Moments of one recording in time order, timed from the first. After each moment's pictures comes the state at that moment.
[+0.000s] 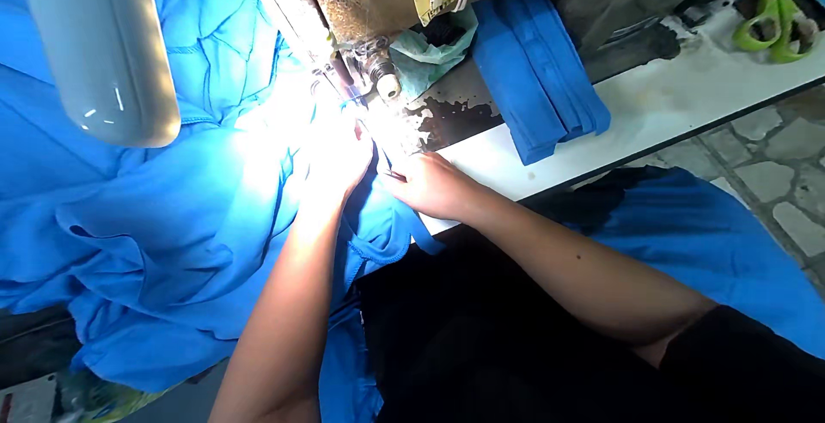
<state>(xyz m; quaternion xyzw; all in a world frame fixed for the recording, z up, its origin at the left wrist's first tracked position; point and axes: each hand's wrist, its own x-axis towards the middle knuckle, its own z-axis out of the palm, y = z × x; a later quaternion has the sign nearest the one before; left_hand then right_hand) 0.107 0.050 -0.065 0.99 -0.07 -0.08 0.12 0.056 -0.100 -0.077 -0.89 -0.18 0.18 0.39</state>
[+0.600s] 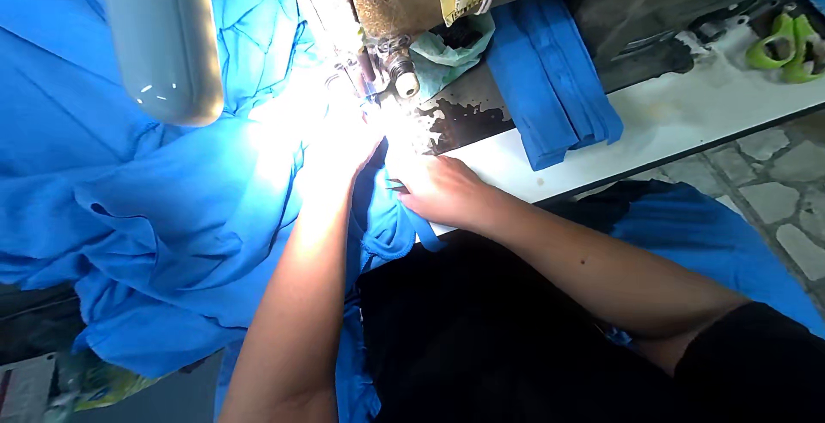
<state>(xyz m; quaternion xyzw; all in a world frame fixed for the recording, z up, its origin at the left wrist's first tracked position) 0.122 0.052 -0.060 0.98 0.01 -0.14 0.17 0.057 -0.092 -0.067 -0.92 -0.21 0.23 0.22</state>
